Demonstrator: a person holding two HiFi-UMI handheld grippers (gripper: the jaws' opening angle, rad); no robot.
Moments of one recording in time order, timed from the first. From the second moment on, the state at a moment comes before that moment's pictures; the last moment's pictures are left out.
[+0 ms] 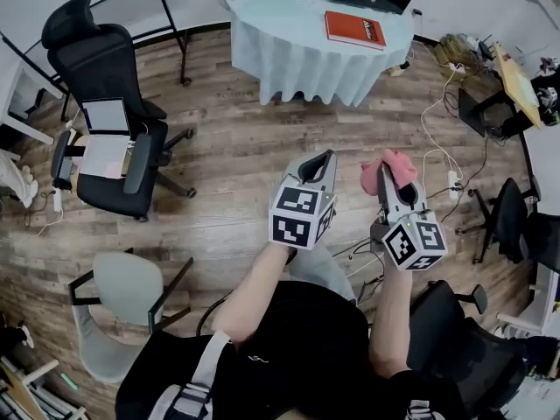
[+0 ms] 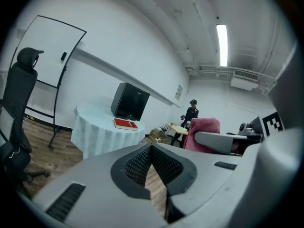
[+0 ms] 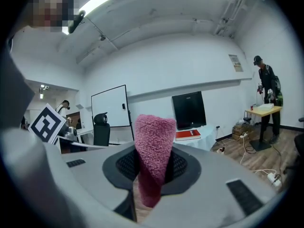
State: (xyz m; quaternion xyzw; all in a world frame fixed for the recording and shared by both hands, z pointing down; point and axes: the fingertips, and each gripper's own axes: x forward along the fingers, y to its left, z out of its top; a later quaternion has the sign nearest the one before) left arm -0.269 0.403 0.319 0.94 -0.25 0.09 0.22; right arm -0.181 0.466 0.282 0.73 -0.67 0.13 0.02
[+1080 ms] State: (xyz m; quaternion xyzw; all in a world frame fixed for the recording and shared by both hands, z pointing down) left arm -0.023 0.322 0.310 0.95 -0.19 0.15 0.21; right arm 0.020 0.364 0.272 0.72 -0.68 0.14 -0.08
